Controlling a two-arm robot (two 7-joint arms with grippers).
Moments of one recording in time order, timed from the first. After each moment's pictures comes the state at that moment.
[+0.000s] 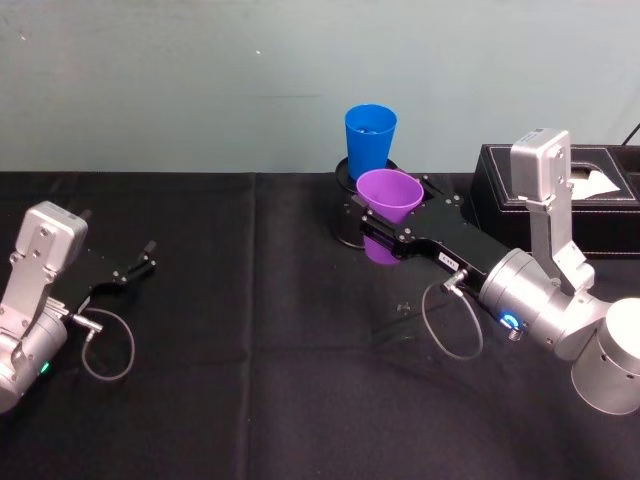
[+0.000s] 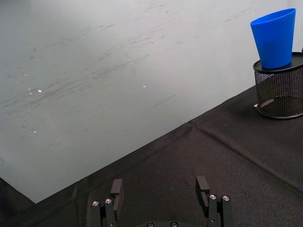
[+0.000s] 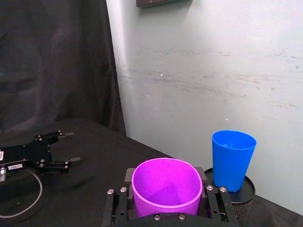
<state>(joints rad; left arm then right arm) -0.20 0.60 0.45 -1.41 -0.25 -0.12 0.03 0.25 0.37 -0.36 -1.54 0.38 0.01 0.40</state>
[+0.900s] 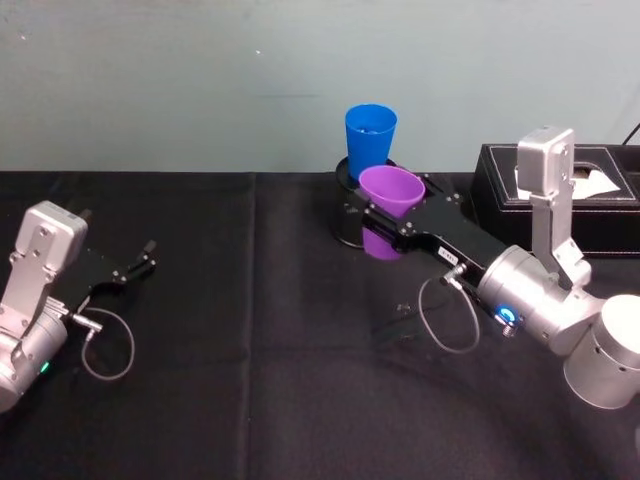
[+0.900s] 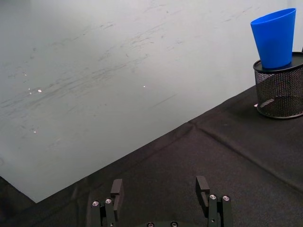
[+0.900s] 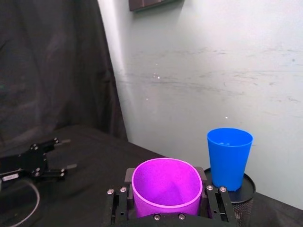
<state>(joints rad) -0.20 0.60 0.45 -1.41 -0.25 -0.12 0.03 0.27 0.35 -0.35 -1.48 0.43 -0.01 0.43</state>
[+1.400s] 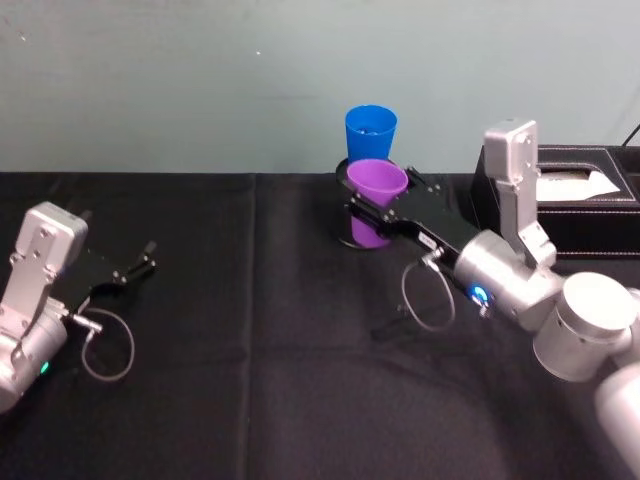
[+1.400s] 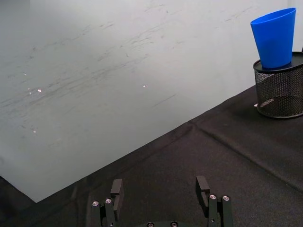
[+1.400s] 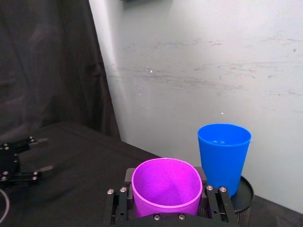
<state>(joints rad) -0.20 0.60 0.45 -1.41 -0.25 -0.12 0.03 0.41 0.27 -0.38 -1.24 0.41 -0.07 0.45</state>
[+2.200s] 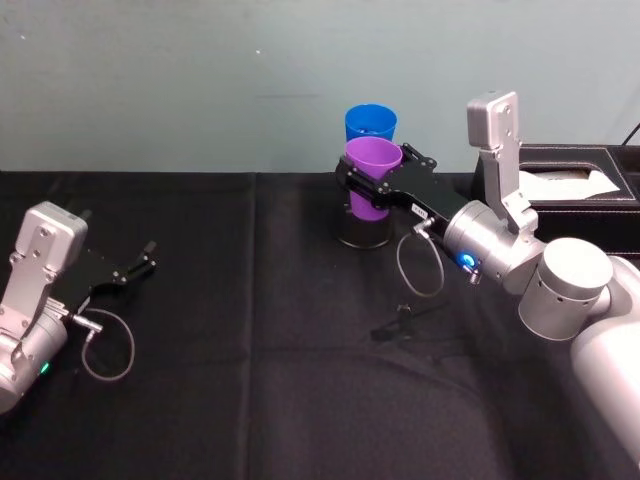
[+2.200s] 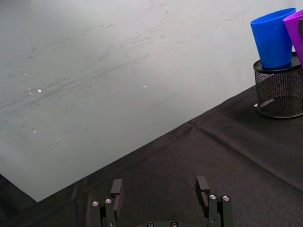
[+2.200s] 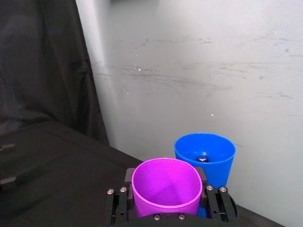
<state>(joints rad) -0.20 0.60 0.45 -1.41 -0.25 -0.12 0.03 0.57 0.20 -0.38 -1.00 0.36 -0.13 0.48</state>
